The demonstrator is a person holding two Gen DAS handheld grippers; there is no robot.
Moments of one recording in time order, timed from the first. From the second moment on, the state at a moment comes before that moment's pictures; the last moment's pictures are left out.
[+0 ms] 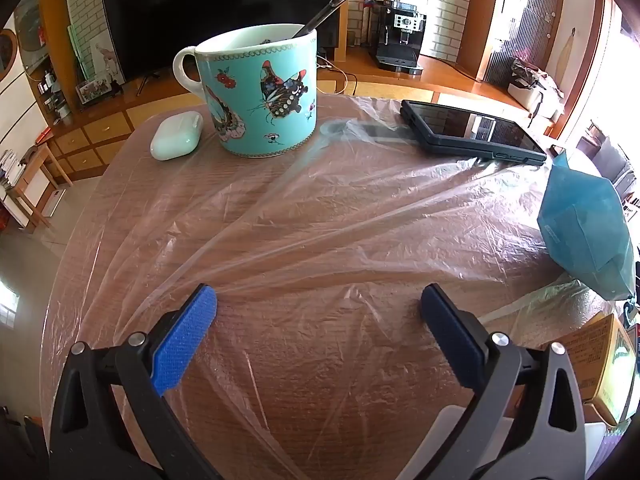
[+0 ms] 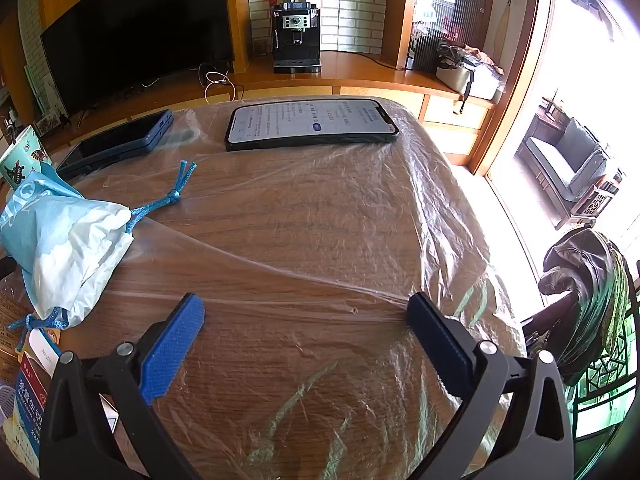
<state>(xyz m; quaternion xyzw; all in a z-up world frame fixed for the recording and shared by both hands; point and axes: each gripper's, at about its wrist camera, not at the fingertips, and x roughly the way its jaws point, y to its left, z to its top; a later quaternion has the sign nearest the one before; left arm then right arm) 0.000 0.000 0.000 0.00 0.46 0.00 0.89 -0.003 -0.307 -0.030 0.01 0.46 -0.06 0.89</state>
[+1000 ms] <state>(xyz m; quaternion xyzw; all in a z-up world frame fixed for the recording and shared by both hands) 0.000 0.000 0.000 0.00 0.46 0.00 0.89 -0.001 -0.306 -0.031 0.01 0.46 -0.07 0.89</state>
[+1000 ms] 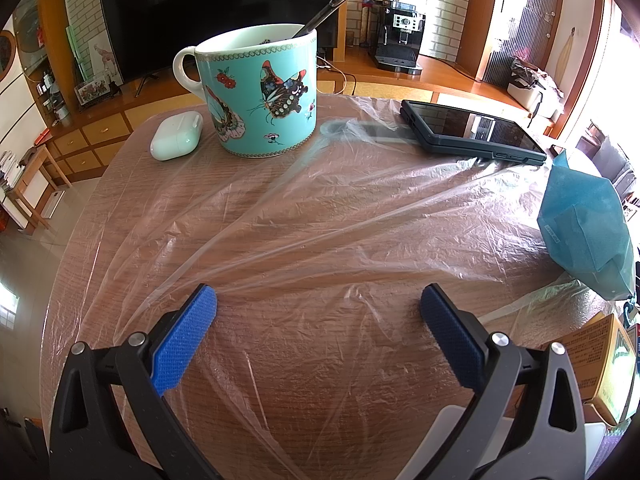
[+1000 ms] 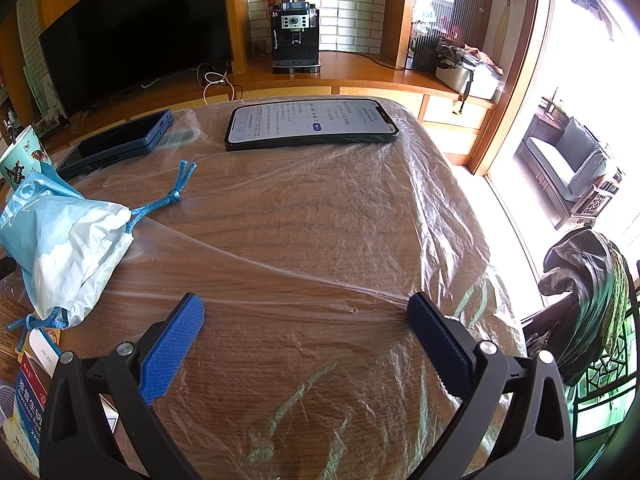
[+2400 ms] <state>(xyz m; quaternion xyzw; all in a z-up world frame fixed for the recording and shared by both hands) -0.002 0.001 0.000 0.00 0.46 0.00 0.89 0.000 -0.306 -0.031 0.01 0.46 -0.07 0.89</state>
